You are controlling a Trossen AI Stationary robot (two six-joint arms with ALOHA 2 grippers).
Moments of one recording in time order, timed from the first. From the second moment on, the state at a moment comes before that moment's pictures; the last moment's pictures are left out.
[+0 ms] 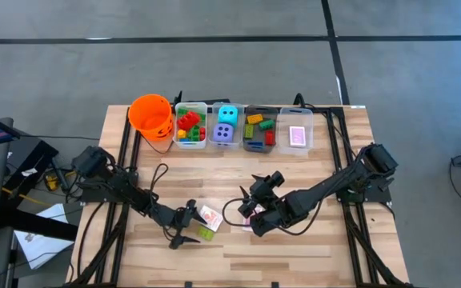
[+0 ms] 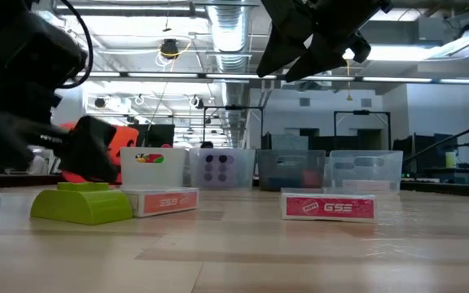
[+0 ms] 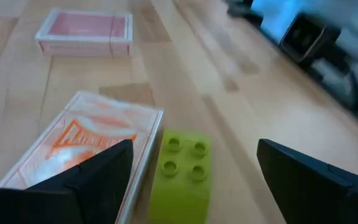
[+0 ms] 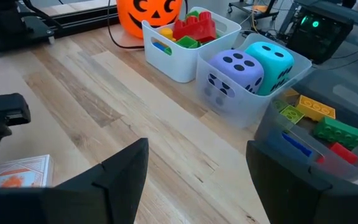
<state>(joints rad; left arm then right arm) -0.58 1.75 0.32 1.00 -0.21 -0.23 0.46 1.79 1.23 -0.52 1.07 0.89</state>
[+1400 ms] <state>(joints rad) -0.50 1.59 0.36 0.77 -0.18 -0.09 0.46 1.79 1.23 -0.51 1.07 0.89</state>
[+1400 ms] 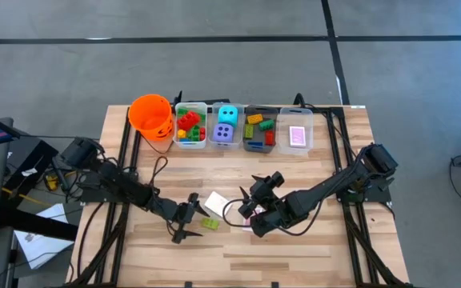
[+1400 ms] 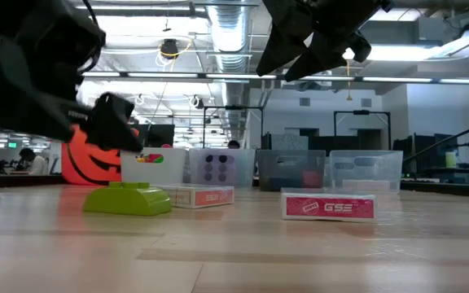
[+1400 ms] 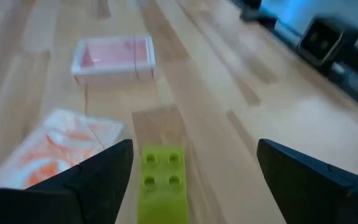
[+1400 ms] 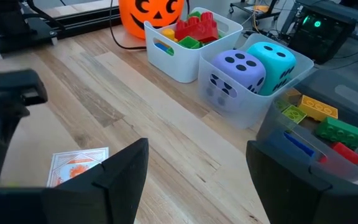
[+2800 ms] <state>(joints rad) -0.48 1.99 0.44 1.07 -0.32 -0.16 0.46 1.79 1.23 -0.50 1.07 0.89</state>
